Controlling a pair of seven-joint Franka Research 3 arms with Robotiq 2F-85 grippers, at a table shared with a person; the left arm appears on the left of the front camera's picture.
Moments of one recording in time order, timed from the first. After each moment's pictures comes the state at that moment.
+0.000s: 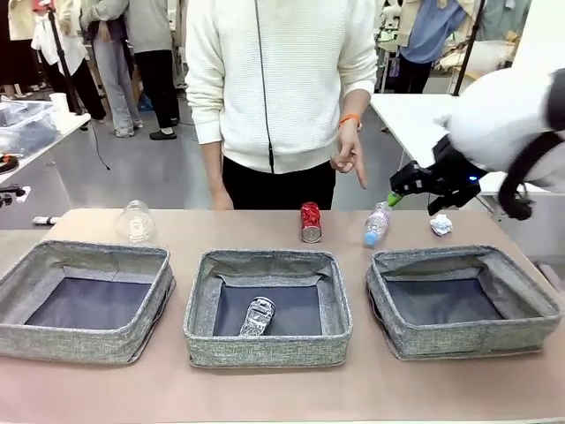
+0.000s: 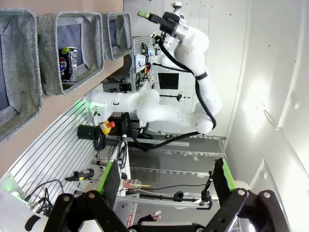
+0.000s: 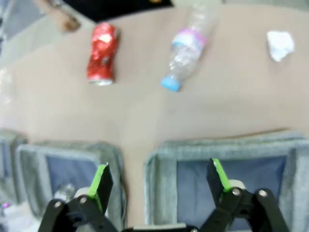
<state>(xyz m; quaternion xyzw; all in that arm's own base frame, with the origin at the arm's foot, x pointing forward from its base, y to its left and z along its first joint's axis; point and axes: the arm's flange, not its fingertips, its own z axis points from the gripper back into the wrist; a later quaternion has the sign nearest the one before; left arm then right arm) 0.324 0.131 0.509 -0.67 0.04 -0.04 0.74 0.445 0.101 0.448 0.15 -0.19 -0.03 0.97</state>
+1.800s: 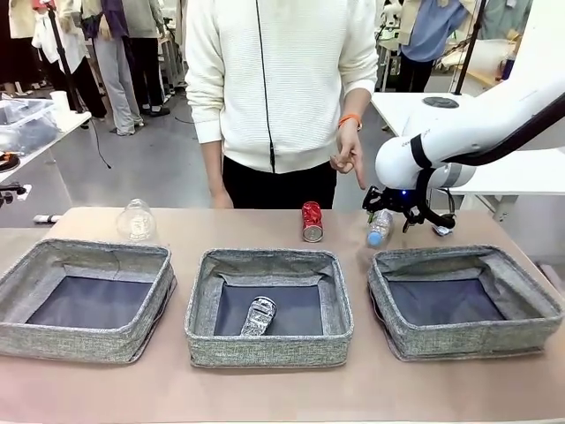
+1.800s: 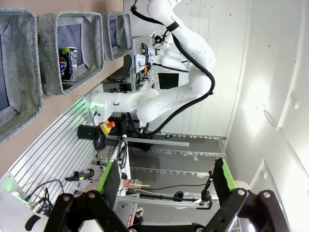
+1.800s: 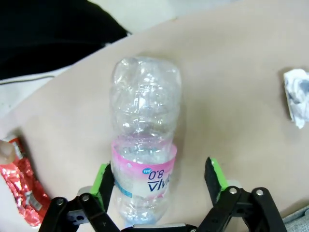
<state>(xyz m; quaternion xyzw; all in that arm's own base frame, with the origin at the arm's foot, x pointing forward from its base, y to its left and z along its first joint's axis) 0.324 0.131 0.509 -0.67 0.04 -0.04 0.74 0.627 0.107 0.315 0.05 -0.10 -0.18 0.98</state>
